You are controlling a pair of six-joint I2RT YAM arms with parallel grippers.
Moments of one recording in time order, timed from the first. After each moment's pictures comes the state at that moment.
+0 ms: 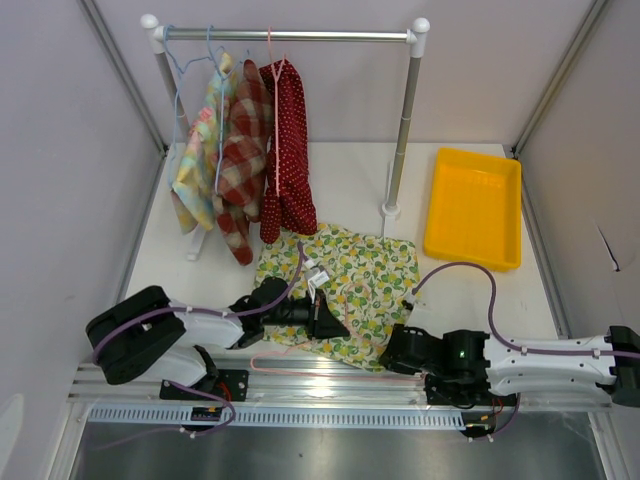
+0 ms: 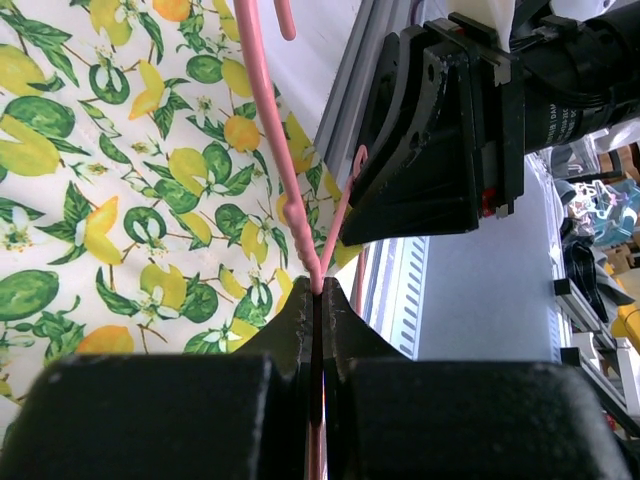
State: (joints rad) left arm -0.93 1.38 0.27 0.83 0.57 -0.66; right arm 1.41 0.80 0.40 -0.62 0.35 1.41
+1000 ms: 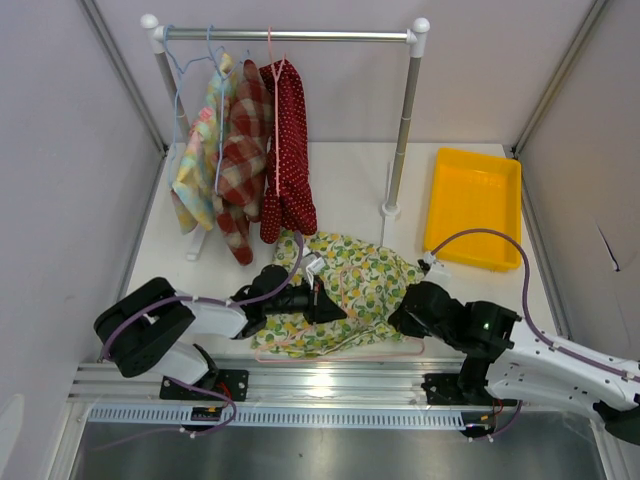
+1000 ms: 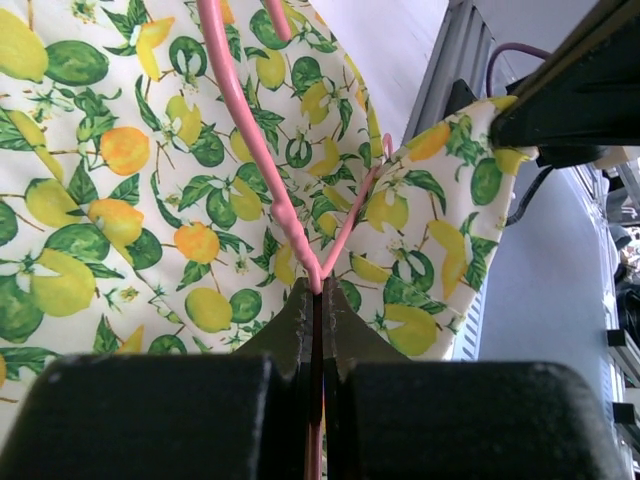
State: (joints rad) left arm -0.82 1.44 0.33 0.80 0.54 -0.59; right arm 1.10 0.76 0.69 -0.80 0.35 1.14
